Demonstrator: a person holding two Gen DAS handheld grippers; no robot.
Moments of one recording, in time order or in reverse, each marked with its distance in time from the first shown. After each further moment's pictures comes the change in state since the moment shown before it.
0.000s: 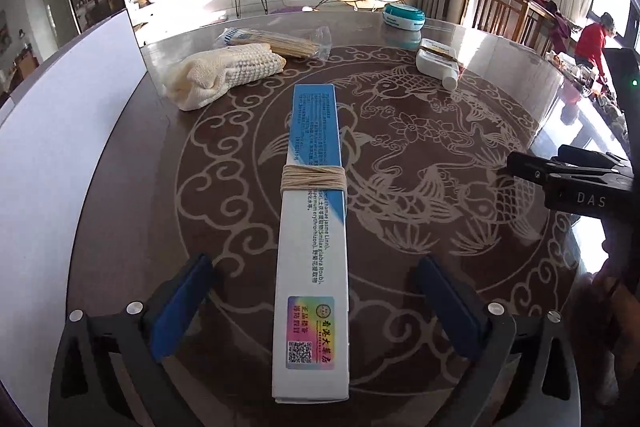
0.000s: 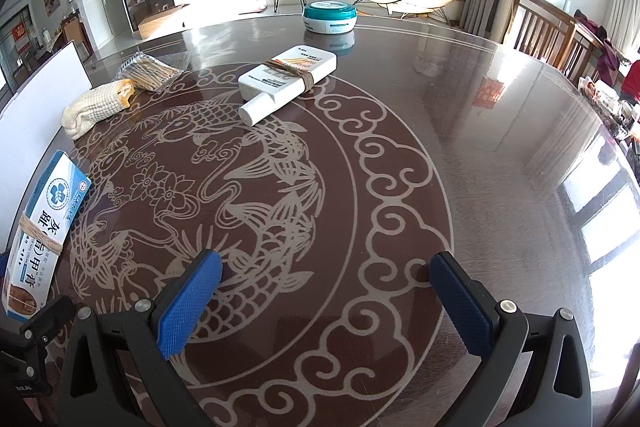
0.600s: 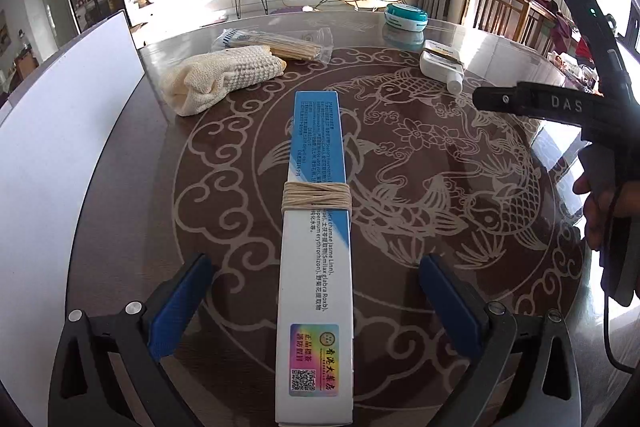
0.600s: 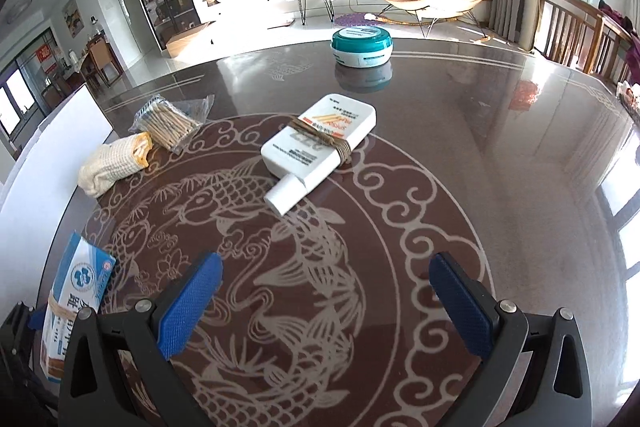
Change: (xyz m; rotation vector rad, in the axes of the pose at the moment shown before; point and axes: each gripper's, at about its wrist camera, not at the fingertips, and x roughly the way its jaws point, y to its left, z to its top) left arm -0.004 -0.001 0.003 -0.002 0.000 0.005; right arm 0.033 0.004 0.070 0.027 -0.026 0.163
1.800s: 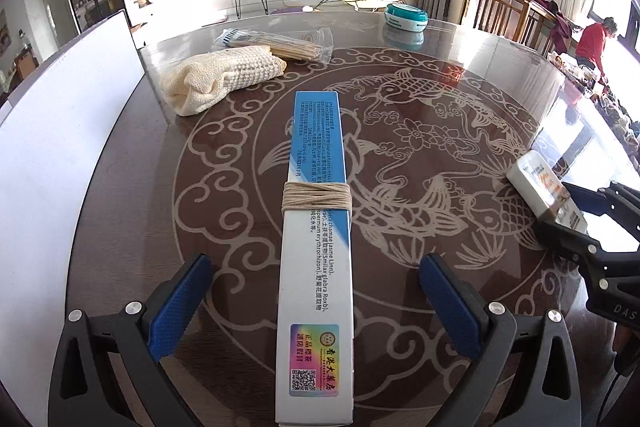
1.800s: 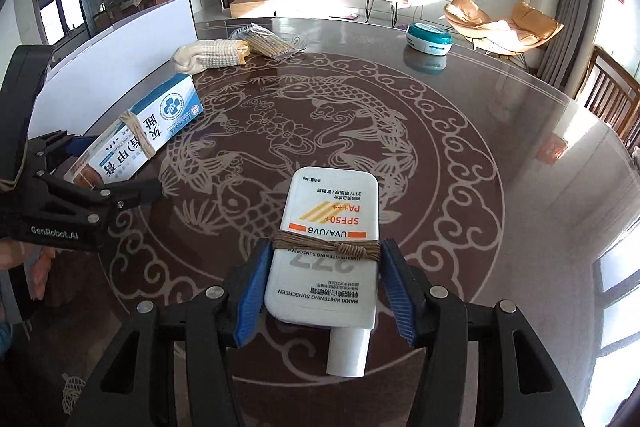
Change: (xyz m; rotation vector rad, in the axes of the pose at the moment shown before) left arm 0.001 0.000 -0.002 -0.001 -0.001 -0.001; right arm -0.069 0.028 -0.121 -0.284 -0.003 0.050
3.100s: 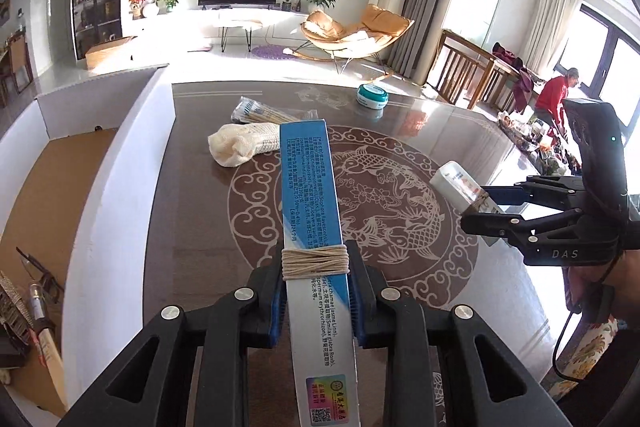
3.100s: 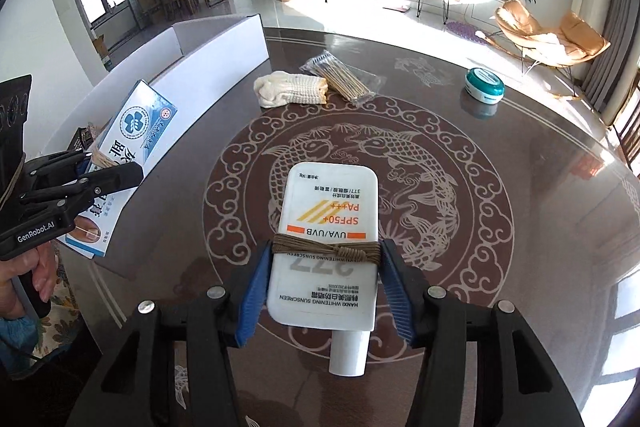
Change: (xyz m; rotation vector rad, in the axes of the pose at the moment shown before) left arm -0.159 0.061 -0.002 -0.100 -0.176 -0.179; right arm -0.081 0.051 0.091 -0.126 0.073 0.178
